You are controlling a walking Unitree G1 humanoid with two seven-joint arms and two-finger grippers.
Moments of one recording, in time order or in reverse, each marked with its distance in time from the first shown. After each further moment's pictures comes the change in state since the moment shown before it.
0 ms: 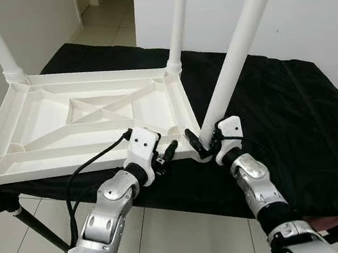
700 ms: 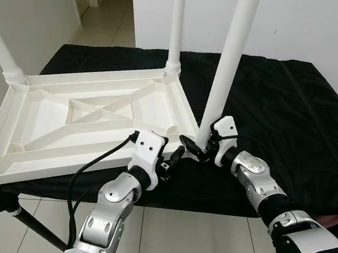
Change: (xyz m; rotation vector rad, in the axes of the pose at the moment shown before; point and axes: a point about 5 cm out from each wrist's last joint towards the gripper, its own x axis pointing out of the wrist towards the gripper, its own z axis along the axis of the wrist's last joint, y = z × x) left arm -0.004 -0.009 0.003 0.007 0.017 -0.077; right arm 0.000 -0.001 -0.012 0.058 0.063 0.168
